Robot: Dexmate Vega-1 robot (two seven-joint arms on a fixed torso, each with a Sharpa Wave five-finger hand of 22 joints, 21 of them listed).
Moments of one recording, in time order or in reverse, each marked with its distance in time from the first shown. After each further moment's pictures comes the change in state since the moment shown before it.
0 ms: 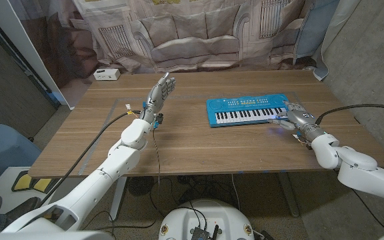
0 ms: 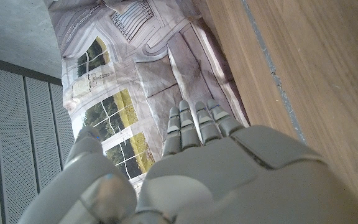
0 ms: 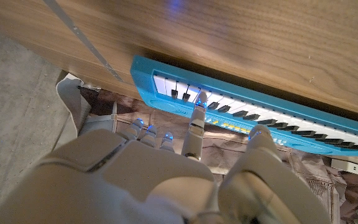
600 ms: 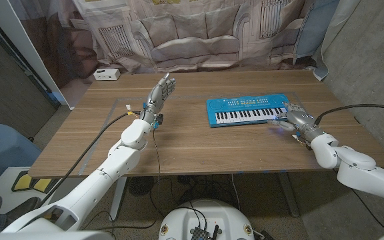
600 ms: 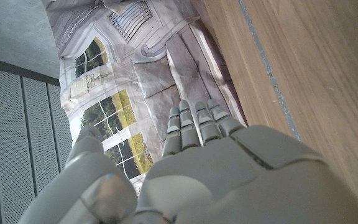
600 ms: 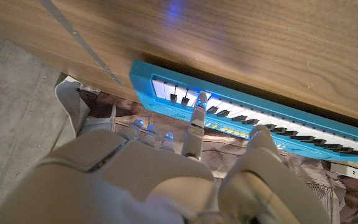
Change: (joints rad) left arm 0.002 0.001 0.001 -0.001 -0.003 0.008 0.000; left_hand 0.005 0.005 0.000 0.000 0.000 0.000 0.000 0.000 0.000 0.000 0.000 0.000 0.000 0.000 0.000 0.000 0.000 0.000 0.000 0.000 0.000; right arm 0.017 0.001 -0.020 0.007 -0.005 -0.005 0.017; right_hand 0.000 0.000 0.000 0.000 0.000 0.004 -0.004 0.000 0.000 0.007 -0.001 0.007 0.000 0.000 0.000 0.000 0.000 -0.006 0.006 0.000 0.000
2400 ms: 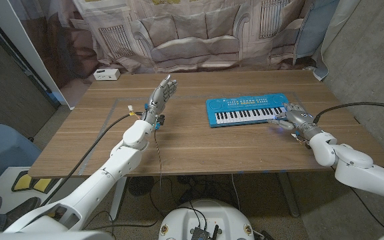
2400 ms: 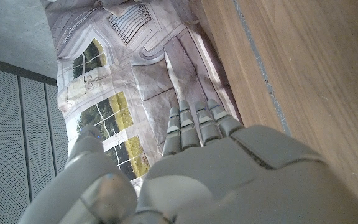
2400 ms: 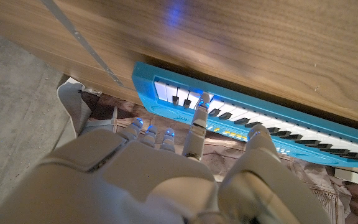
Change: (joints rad) left arm -0.017 -0.017 0.011 0.038 -0.008 -0.008 -0.018; left_hand 0.000 0.000 0.000 0.000 0.000 0.000 0.000 0.000 0.000 0.000 0.000 0.000 0.000 0.000 0.000 0.000 0.000 0.000 0.000 0.000 0.000; right arm 0.033 0.002 -0.031 0.005 -0.009 -0.044 0.039; right_hand -0.005 0.005 0.008 0.000 0.000 0.087 -0.002 0.018 0.000 0.051 -0.003 0.004 0.000 0.000 0.000 0.008 0.000 0.004 0.003 0.000 0.000
